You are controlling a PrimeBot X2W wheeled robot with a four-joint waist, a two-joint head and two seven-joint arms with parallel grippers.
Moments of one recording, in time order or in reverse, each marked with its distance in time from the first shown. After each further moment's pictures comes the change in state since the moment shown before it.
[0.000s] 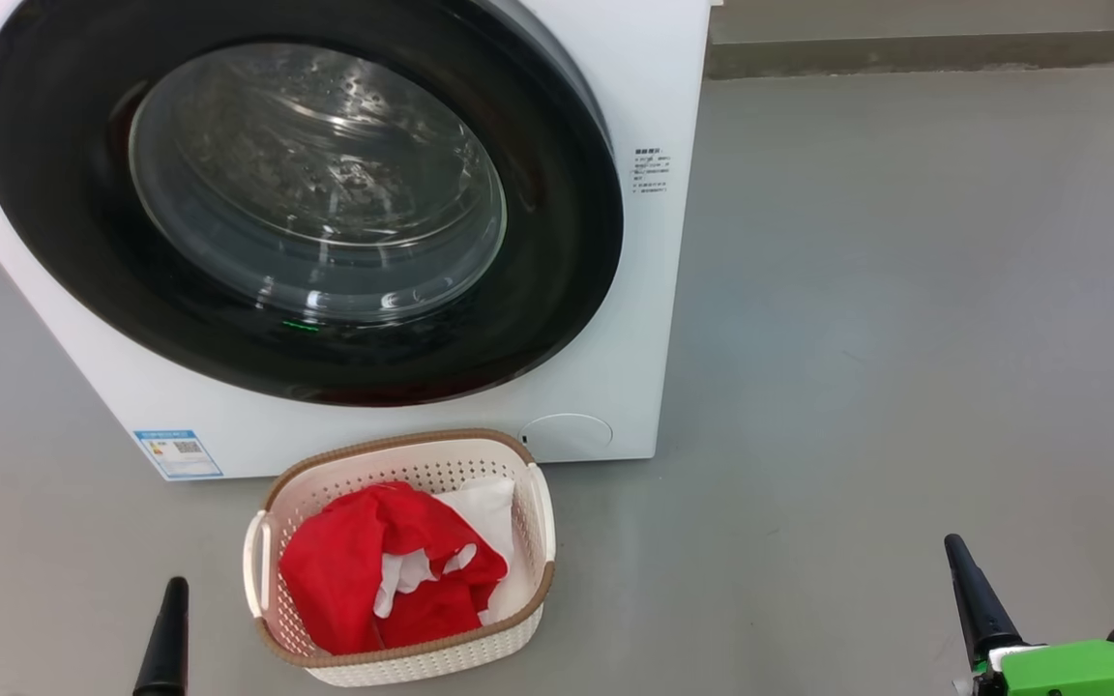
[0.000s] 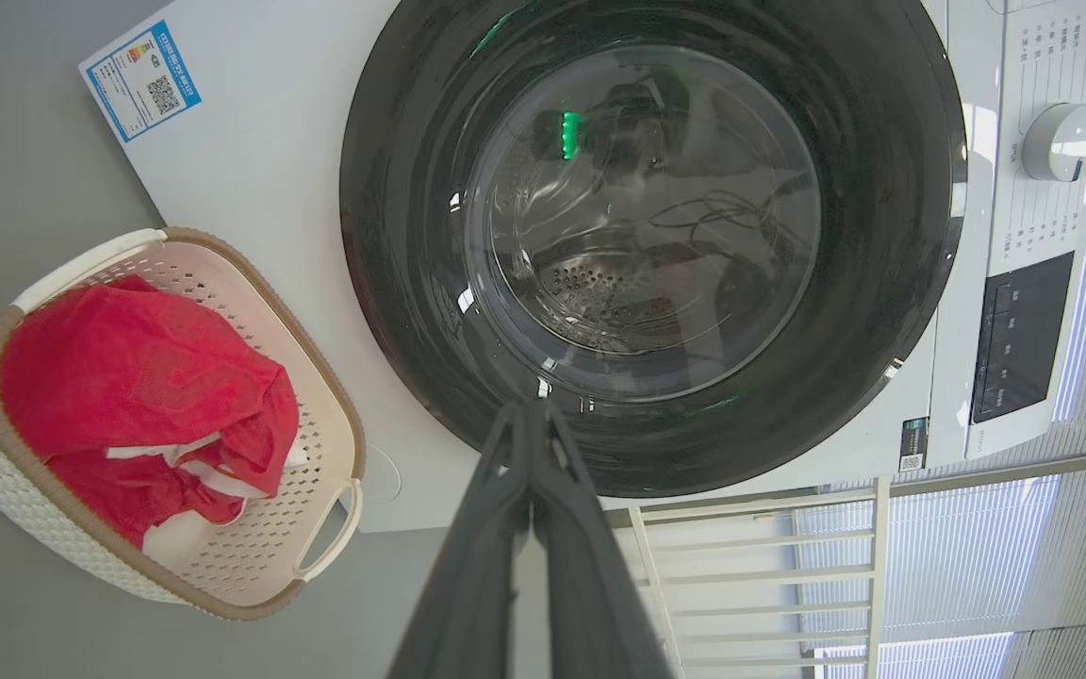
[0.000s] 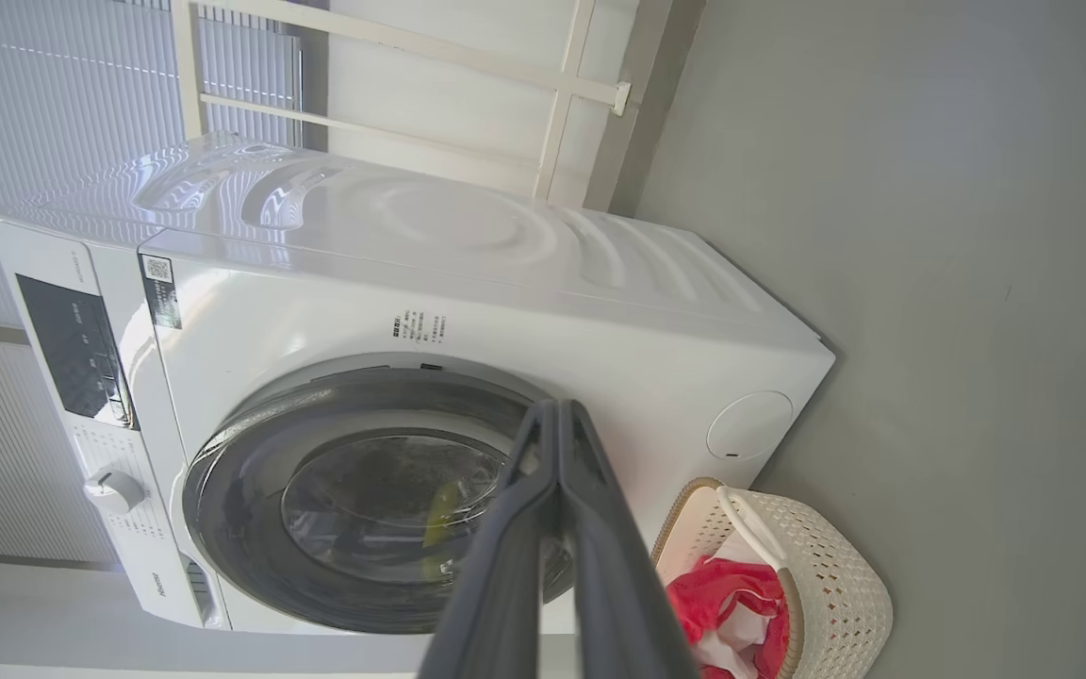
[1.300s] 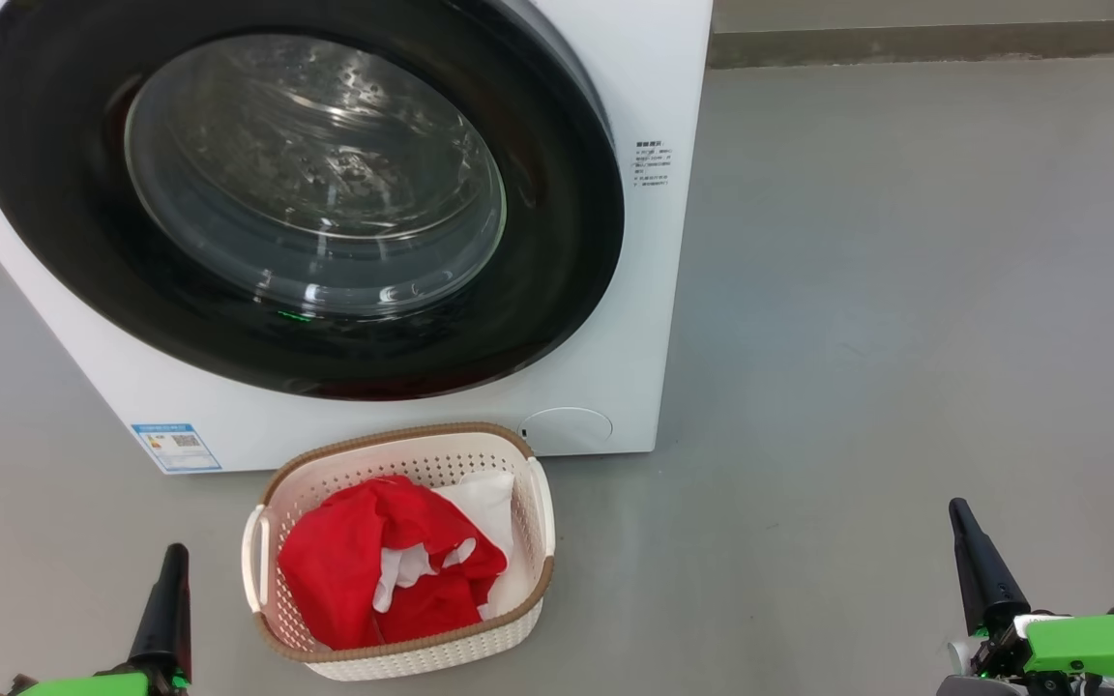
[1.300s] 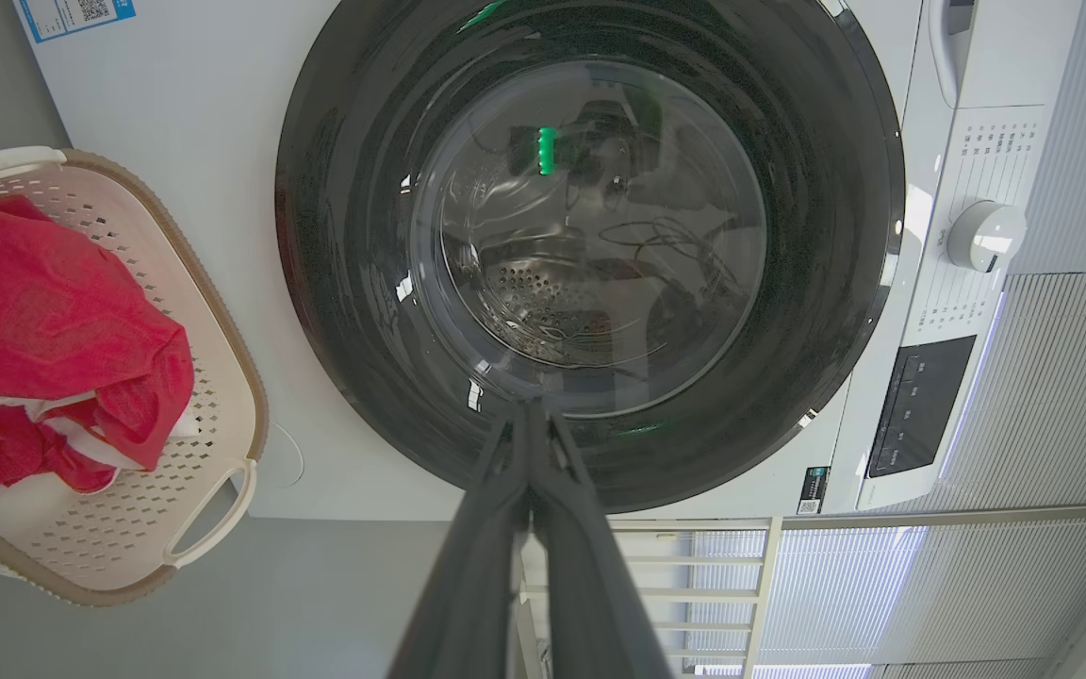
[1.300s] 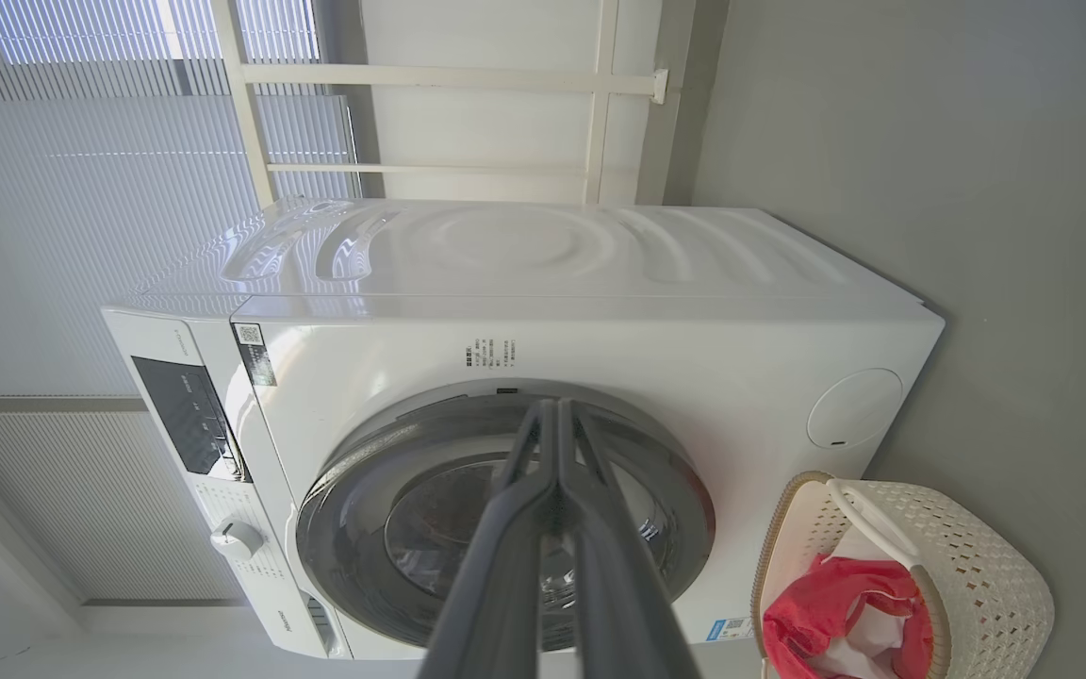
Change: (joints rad) left arm -0.051 -0.016 0.021 0.000 -0.183 0.000 0.056; right arm -0.042 0.013 -0.025 -0.019 0.186 0.000 0.053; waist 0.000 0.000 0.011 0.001
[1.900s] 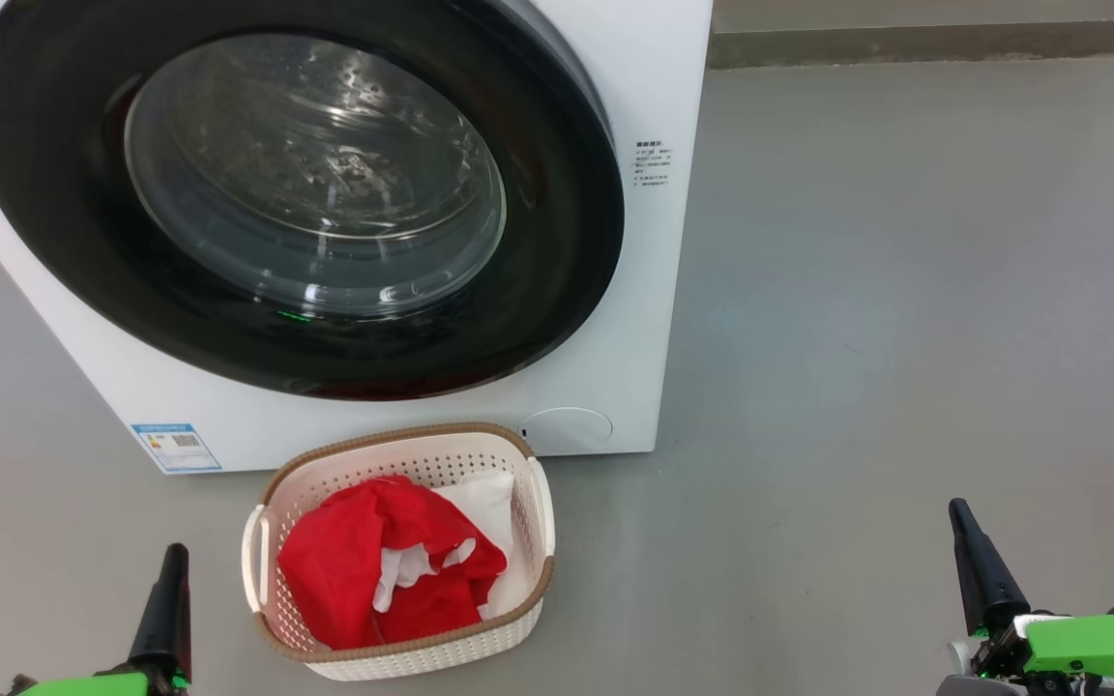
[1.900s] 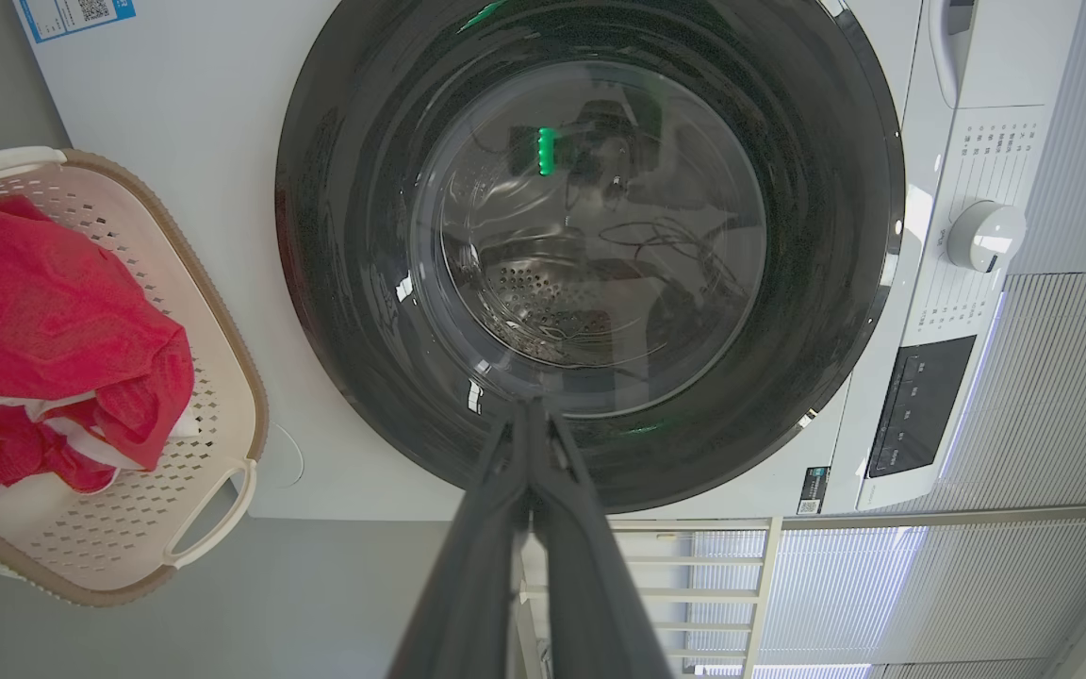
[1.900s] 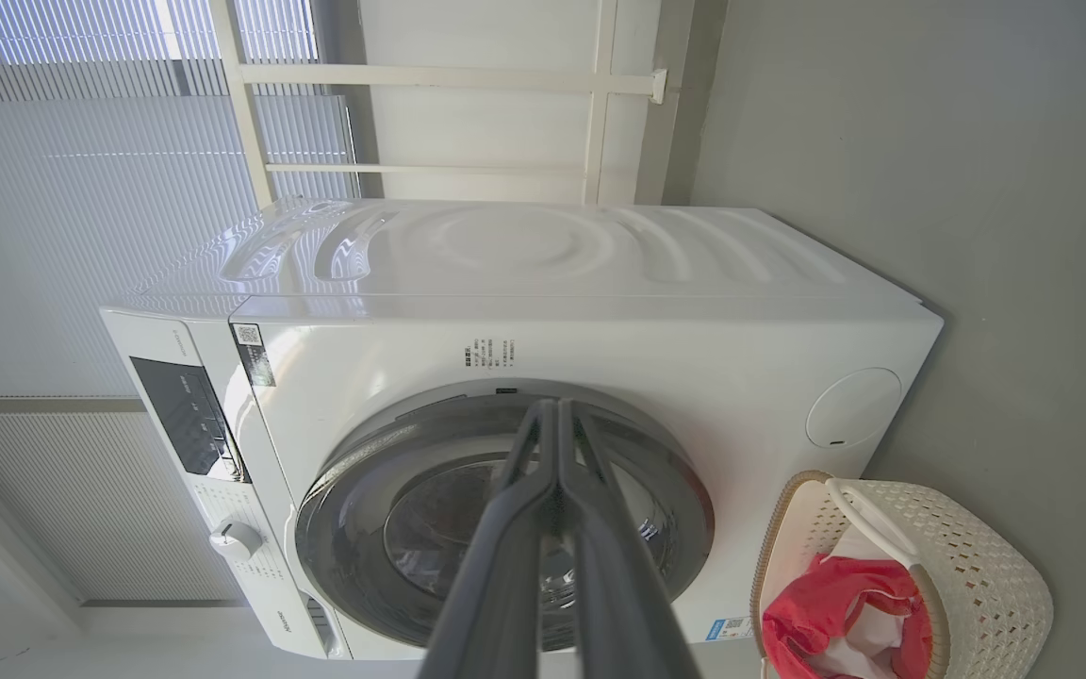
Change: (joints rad) left arm 0.000 0.000 0.000 0.000 0.000 0.000 0.000; right arm 0.000 0.000 0.000 0.000 0.000 -0.002 0.000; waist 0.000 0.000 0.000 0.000
